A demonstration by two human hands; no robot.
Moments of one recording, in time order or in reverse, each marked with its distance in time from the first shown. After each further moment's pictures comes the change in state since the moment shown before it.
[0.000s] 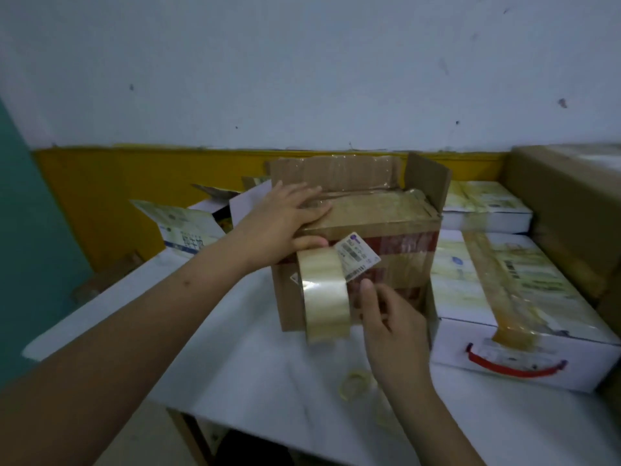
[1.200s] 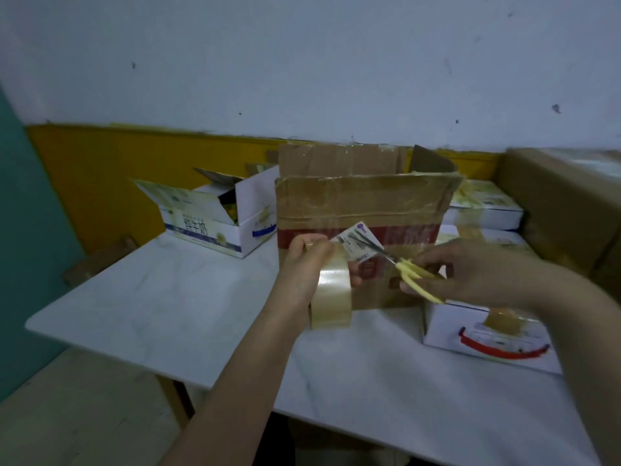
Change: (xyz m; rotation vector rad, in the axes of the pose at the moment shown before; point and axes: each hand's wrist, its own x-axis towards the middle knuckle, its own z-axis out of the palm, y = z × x) left_hand -0.058 0.104 0.027 -1.785 0.242 -0.826; right_hand 0.061 -0.060 -0.115 -0.634 -0.768 -0.100
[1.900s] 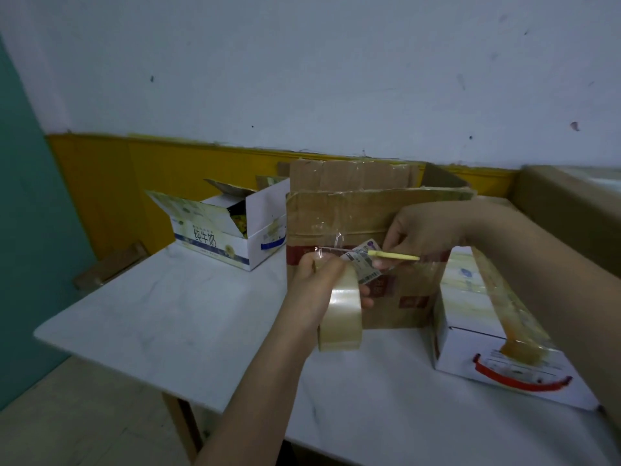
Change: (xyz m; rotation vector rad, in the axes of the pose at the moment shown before) left_hand 0.004 0.002 0.000 0.038 -0.027 -0.006; right_hand 0.104 -0.021 -0.042 -0.132 -0.314 -0.038
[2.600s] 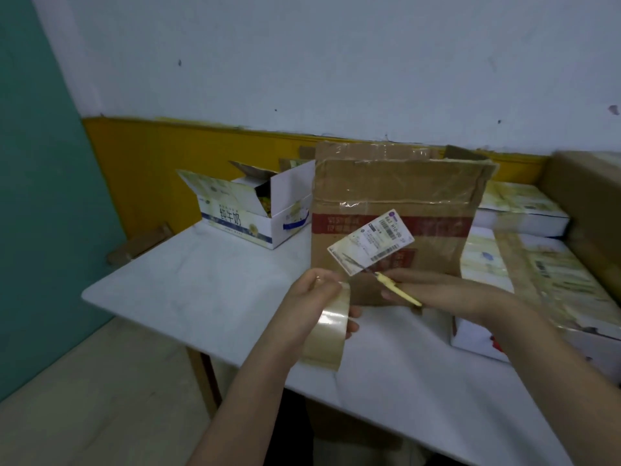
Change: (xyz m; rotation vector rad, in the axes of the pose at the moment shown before) left_hand -0.033 -0.036 -0.048 0.071 0.005 -0.097; right_hand -0.020 0.004 0.115 0.492 0.005 -0.117
